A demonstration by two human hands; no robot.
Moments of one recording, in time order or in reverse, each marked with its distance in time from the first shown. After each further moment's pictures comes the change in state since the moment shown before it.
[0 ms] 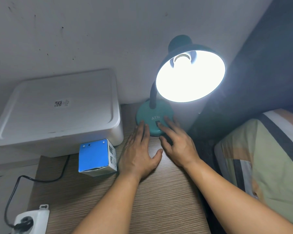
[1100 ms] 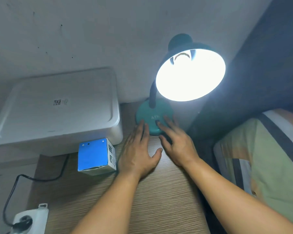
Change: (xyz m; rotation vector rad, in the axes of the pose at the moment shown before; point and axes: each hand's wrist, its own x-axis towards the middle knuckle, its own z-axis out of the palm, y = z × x) left_hand 0.001 -0.001 0.001 0.035 -0.017 -0.010; right_hand 0.001 0.001 0.001 -0.043 -0.029 0.015
